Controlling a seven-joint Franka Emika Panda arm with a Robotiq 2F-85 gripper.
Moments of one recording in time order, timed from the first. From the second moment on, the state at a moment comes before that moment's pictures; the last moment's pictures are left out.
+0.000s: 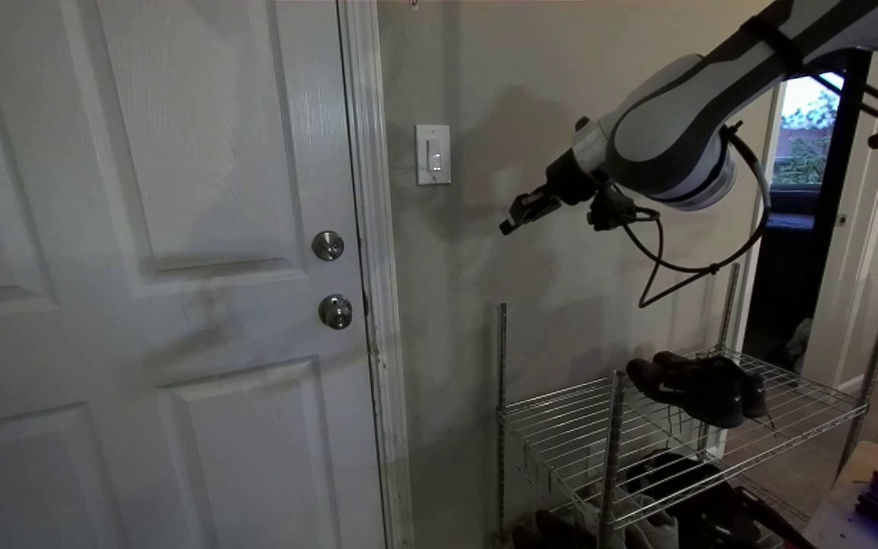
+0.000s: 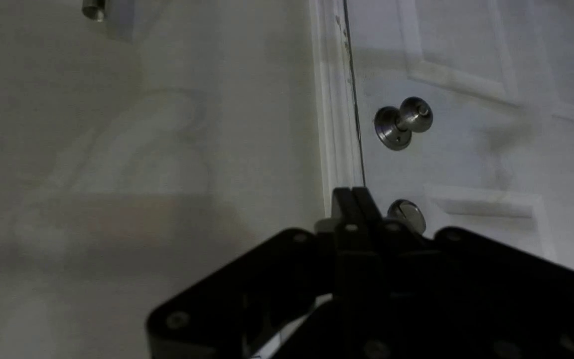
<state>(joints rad) 0.50 -0.35 -0.22 -2.67 0.32 3.29 -0.30</state>
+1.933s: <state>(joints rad) 0.46 0.16 -0.27 -1.95 0.33 3.45 -0.15</state>
